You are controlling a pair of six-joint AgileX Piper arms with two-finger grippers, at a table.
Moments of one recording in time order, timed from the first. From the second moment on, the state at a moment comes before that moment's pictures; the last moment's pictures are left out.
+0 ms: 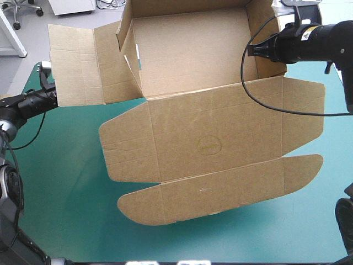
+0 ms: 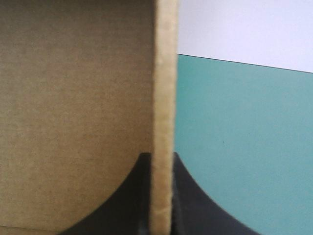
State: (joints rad) left arm 0.34 1.81 -1.34 -1.55 1.16 1.06; right arm 0.15 1.62 -2.18 0.22 1.25 -0.02
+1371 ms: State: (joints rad) left arm 0.04 1.66 -1.41 -1.66 1.19 1.04; right arm 0.15 1.71 -2.04 0.14 1.25 -0.01
